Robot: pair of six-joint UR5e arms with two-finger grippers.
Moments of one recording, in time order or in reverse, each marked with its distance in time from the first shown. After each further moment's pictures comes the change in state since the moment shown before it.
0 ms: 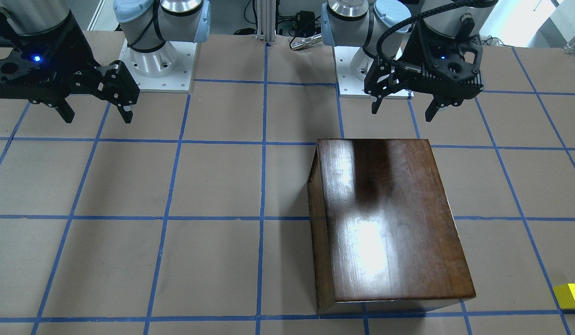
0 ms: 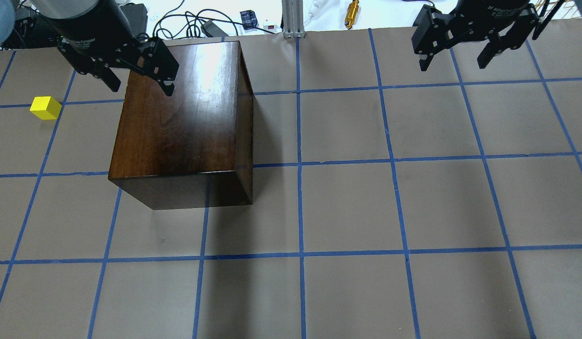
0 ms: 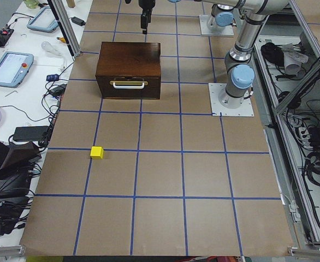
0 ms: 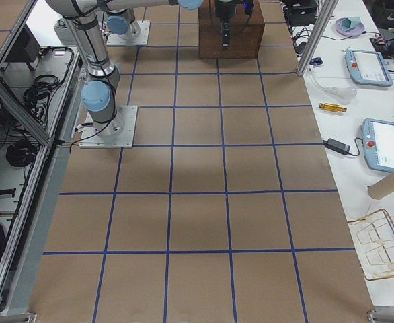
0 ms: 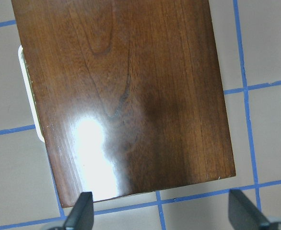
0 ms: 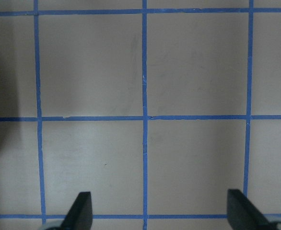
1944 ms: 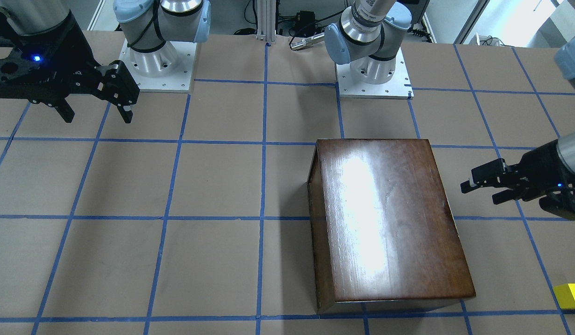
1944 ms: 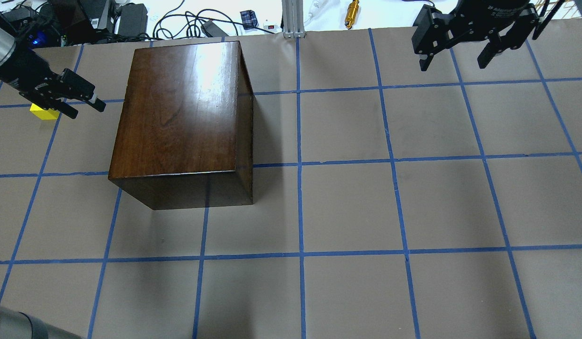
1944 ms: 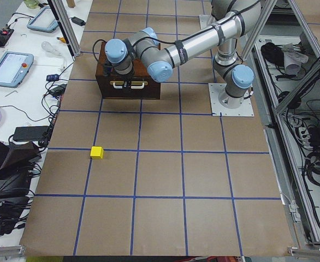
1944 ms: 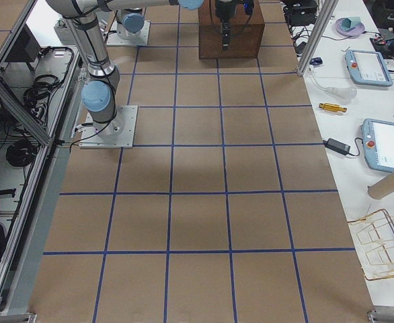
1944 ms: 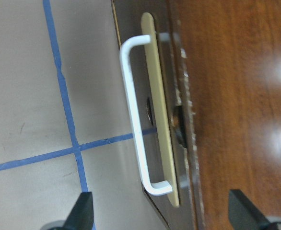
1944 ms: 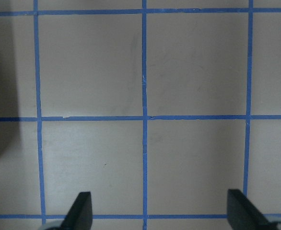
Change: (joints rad) left arm 0.490 -0.287 -0.064 0.082 -0.296 0.487; right arm 0.000 0.000 0.000 0.000 0.000 0.000
